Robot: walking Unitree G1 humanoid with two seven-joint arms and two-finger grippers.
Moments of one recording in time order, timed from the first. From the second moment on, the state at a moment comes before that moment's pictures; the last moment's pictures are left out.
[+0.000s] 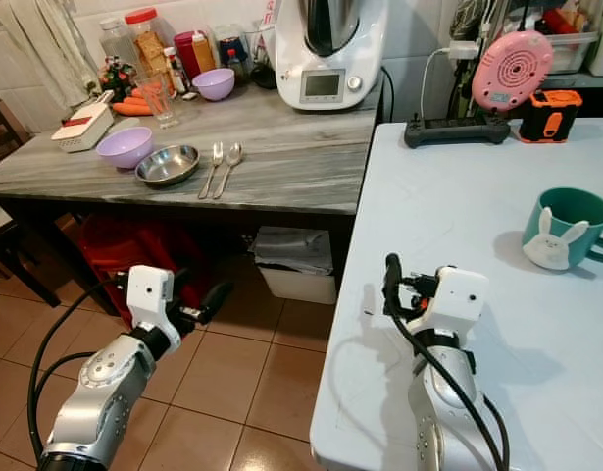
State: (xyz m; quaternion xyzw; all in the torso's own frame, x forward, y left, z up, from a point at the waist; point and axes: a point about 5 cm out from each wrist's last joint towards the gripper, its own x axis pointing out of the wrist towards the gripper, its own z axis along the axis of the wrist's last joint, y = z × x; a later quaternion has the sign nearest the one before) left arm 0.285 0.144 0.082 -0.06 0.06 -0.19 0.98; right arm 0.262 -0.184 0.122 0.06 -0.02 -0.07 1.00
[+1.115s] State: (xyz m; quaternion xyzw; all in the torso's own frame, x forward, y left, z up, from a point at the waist) left arm 0.286 0.144 0.082 -0.04 0.07 -0.19 0.98; right arm 0.265 -0.183 0.125 0.06 -0.02 -0.07 1.00
